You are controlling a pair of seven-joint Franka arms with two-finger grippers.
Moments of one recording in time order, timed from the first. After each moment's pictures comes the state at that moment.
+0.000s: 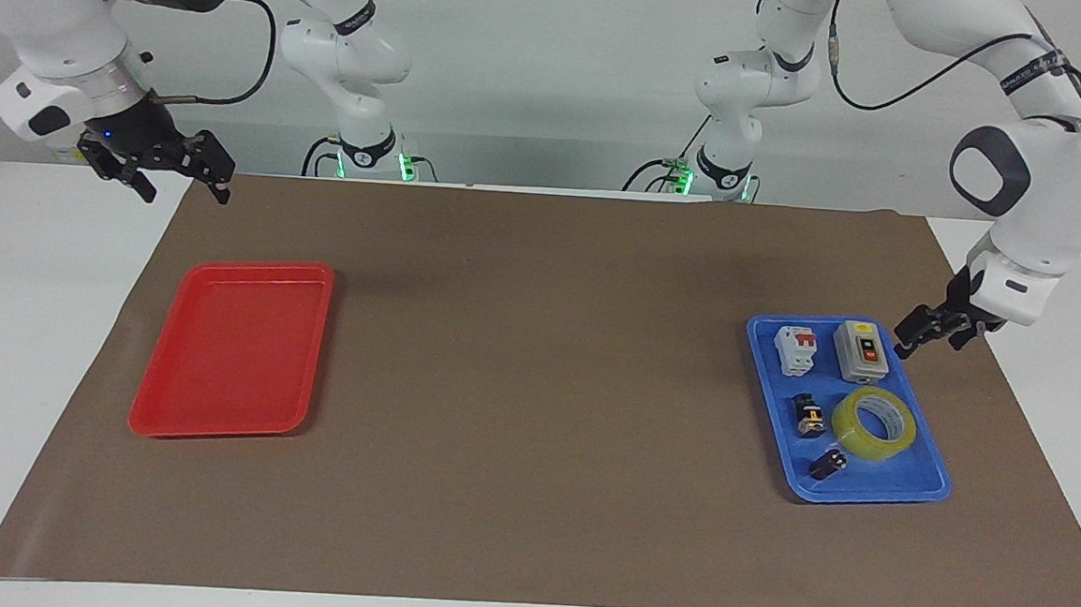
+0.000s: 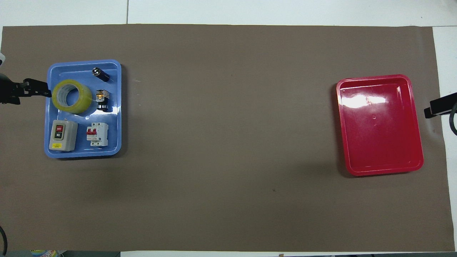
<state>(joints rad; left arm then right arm) 0.11 0.21 0.03 -1.78 -0.02 2.05 0.01 -0.11 0.00 -0.02 -1.57 0.01 1.49 -0.13</state>
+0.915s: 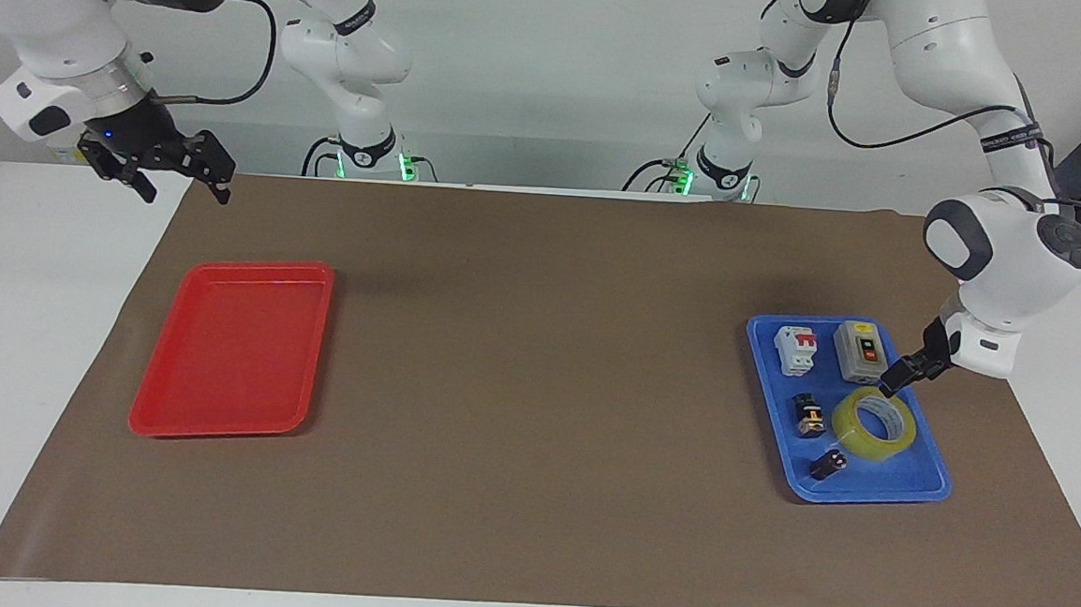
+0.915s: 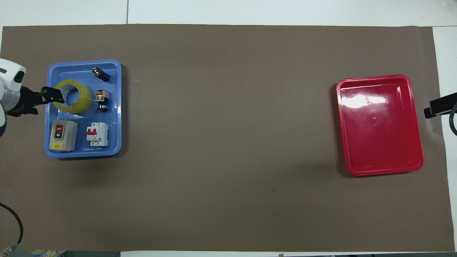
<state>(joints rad) 0.15 0.30 0.03 -1.88 -0.02 2.25 -0.14 -0.11 0.00 -0.02 -1.57 0.01 1.49 -0.13</state>
